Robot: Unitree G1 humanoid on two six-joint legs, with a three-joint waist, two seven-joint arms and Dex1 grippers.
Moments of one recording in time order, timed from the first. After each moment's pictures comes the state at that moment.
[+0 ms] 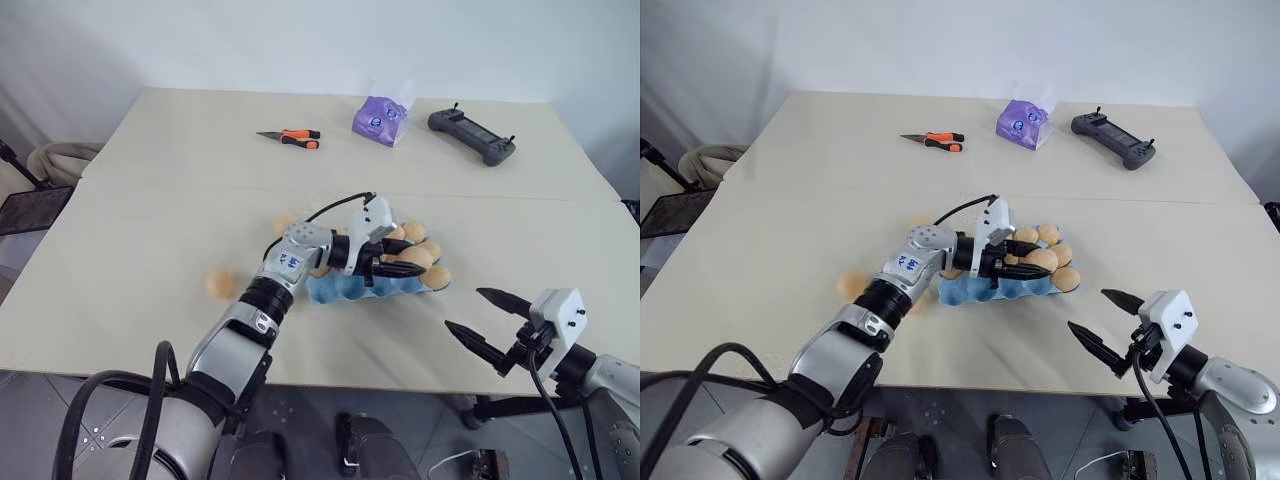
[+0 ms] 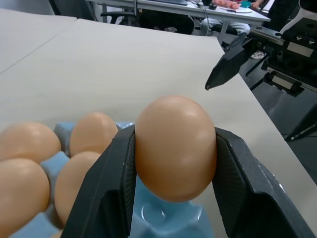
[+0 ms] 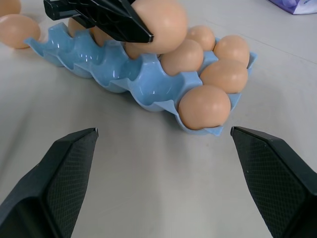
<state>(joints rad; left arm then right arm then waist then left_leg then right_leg) -1.05 -0.01 -0.23 0.85 -0.15 0.07 -1.04 0.24 -0.66 -0.36 -0.40 0.51 0.28 0.82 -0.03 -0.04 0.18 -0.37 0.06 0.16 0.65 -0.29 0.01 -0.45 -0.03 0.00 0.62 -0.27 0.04</state>
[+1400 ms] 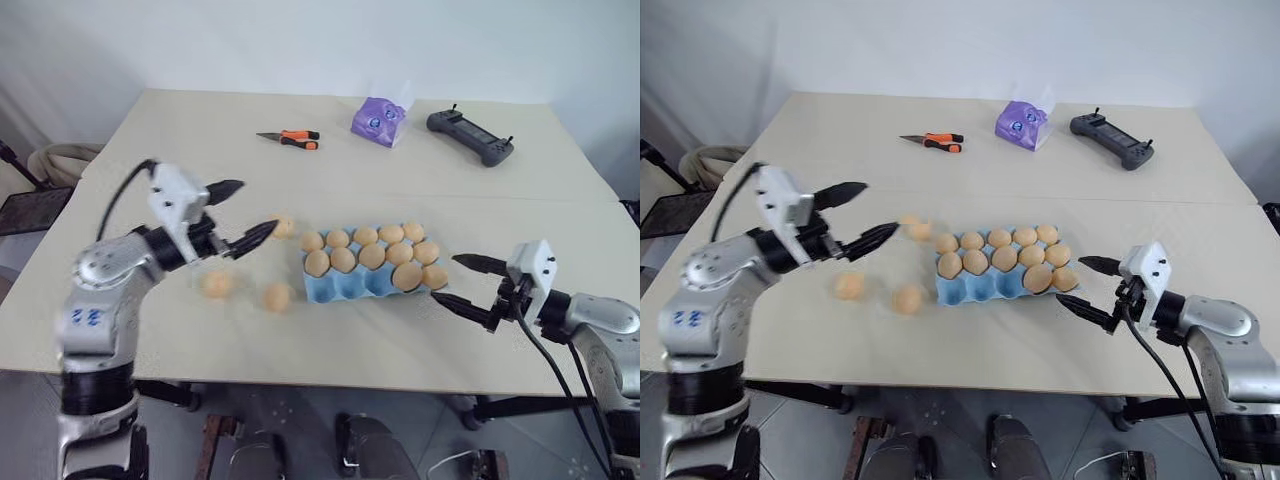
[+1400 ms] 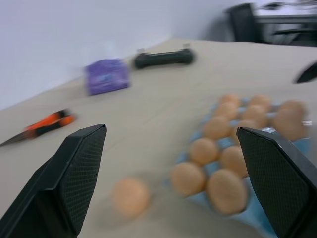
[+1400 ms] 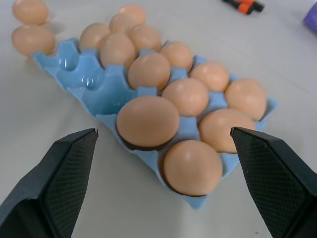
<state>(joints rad) -0.38 0.52 0.32 -0.33 -0.33 0.54 -0.71 -0.18 -0.74 -0.19 -0.04 0.45 0.25 1.06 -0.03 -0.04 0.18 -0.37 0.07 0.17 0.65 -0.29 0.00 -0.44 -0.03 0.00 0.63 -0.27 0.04</state>
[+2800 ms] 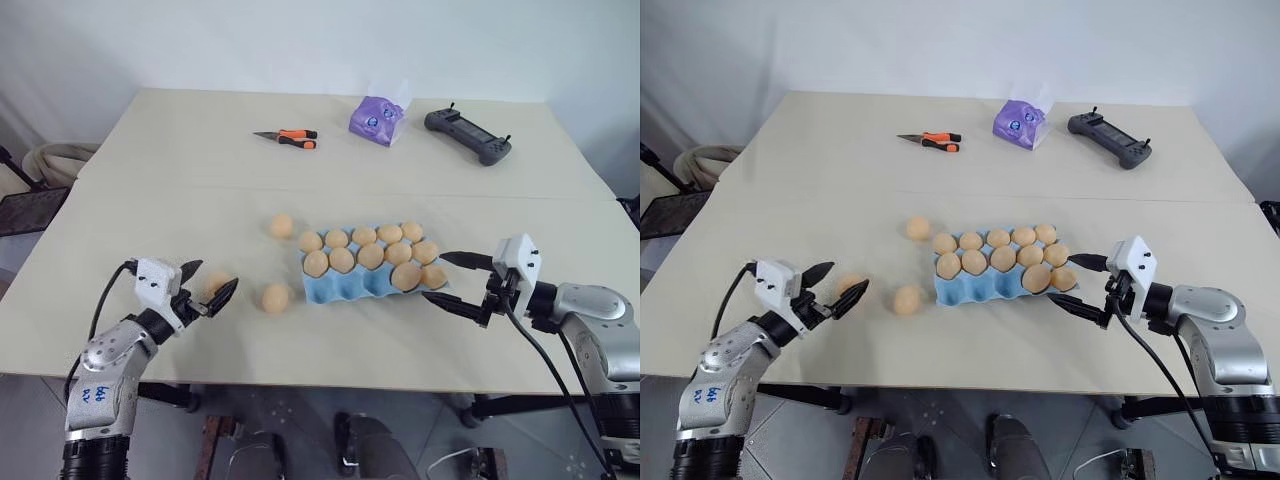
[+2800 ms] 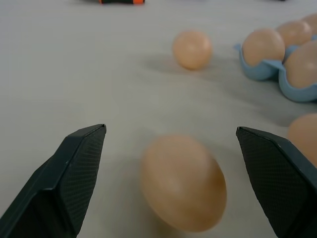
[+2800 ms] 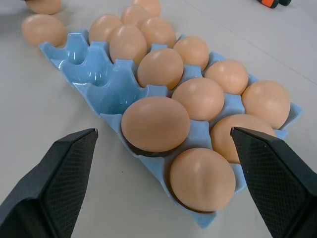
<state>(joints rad) -0.07 0.45 0.27 -0.11 -0.34 0.32 -0.56 -0.25 -0.74 -0.15 0.00 0.42 0.25 1.09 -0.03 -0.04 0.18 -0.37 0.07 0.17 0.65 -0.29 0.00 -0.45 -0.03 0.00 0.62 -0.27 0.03</state>
